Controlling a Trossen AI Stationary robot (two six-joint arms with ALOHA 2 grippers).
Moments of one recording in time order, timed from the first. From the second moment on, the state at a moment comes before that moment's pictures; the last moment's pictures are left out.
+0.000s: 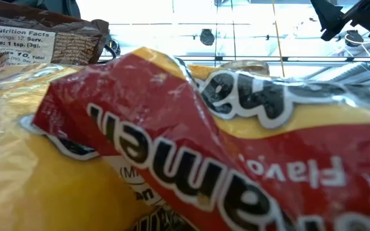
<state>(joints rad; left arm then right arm) -0.32 1.39 0.66 -0.66 -0.05 -1.07 -0.09 0.03 0.01 0.73 -0.05 0.19</state>
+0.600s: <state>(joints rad) -0.30 1.39 0.71 -0.69 0.00 -0.98 -0.09 0.03 0.01 0.73 -0.05 0.19</state>
